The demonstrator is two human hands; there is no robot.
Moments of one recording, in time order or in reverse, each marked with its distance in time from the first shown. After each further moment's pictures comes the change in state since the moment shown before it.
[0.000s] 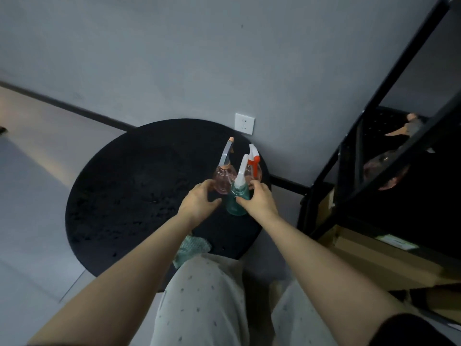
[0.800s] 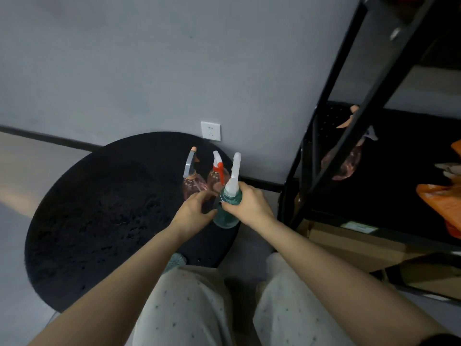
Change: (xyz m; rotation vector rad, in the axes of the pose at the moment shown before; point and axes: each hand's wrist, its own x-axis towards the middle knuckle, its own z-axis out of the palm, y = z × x) left_hand -0.002 0.053 0.027 -0.020 -0.122 0.191; right_hand -0.030 0.012 -0.066 0.111 0.029 -0.093
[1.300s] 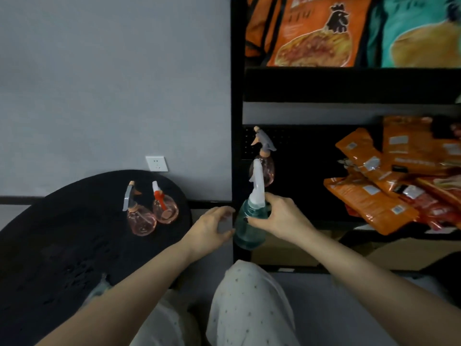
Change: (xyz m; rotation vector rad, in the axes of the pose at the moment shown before) left_hand -0.028 0.169 0.072 0.063 -0.229 0.388; right_hand -0.122 0.077 -0.187 -0.011 0.128 0.056
